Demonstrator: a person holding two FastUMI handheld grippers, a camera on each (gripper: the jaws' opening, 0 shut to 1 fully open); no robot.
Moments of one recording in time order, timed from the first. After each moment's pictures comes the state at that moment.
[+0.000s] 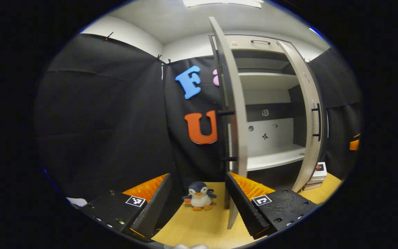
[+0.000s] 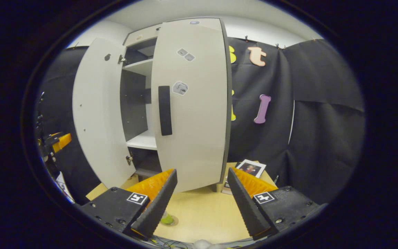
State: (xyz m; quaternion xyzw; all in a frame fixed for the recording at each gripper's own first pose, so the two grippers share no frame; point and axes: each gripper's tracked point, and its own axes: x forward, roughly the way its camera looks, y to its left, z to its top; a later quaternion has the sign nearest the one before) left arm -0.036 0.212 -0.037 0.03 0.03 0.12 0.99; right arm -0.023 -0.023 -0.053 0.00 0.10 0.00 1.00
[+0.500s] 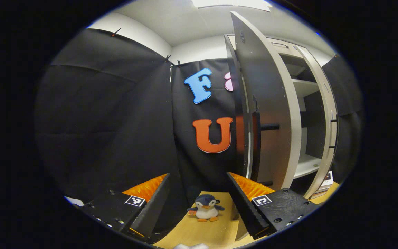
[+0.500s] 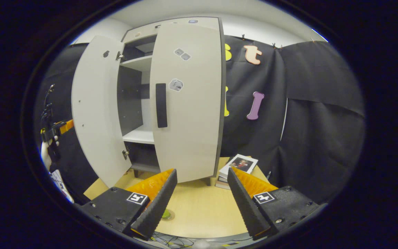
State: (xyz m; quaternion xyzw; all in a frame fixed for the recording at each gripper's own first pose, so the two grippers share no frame) left arm 0.022 0.242 -0.007 0.01 -0.01 0.13 0.99; right arm -0.044 -0.026 -0.054 0.00 0.12 -0.02 0.99
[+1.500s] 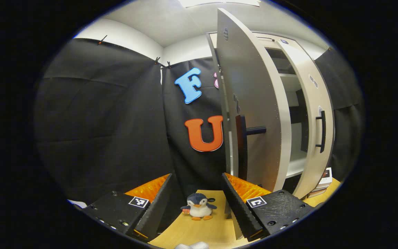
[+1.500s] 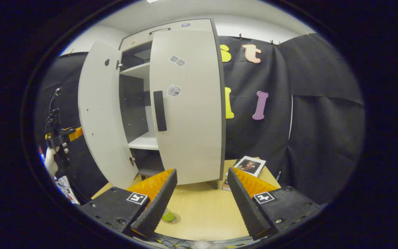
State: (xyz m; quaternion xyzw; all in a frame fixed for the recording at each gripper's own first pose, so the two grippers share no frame) left arm 0.023 0.174 -0.003 0.04 0.02 0.12 0.99; right arm -0.040 -0.046 -0.051 0.04 0.10 0.01 0.99
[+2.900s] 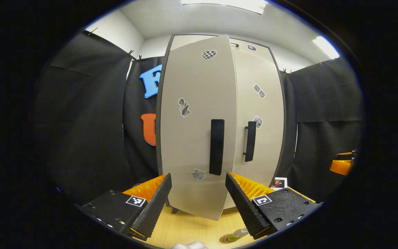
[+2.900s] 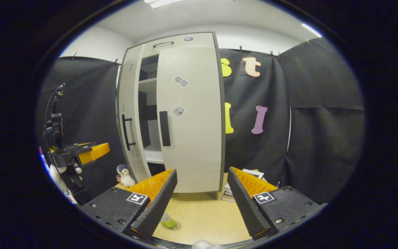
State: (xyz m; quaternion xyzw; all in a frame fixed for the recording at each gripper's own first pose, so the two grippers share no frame) left arm -0.007 0.020 0.006 -0.03 0.02 -0.01 1.00; right arm -0.051 -0.032 -0.008 0.02 0.03 0.01 1.00
